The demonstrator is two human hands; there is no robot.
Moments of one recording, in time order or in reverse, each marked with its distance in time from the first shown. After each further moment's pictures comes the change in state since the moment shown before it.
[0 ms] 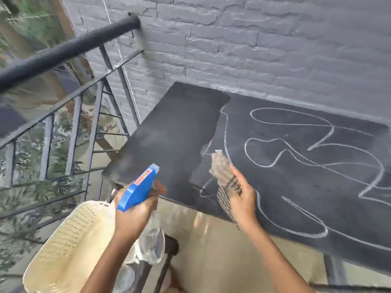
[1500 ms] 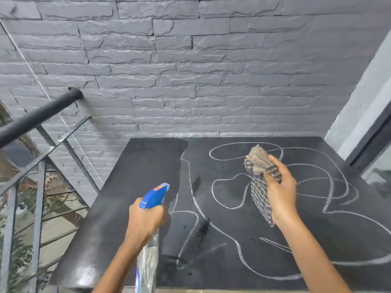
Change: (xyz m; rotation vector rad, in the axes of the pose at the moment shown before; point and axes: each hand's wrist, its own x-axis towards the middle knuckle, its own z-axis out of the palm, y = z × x) left_hand 0.121 0.058 0.117 0.191 -0.285 0.070; right_hand 0.102 -0.101 -0.126 0.051 0.570 -0.004
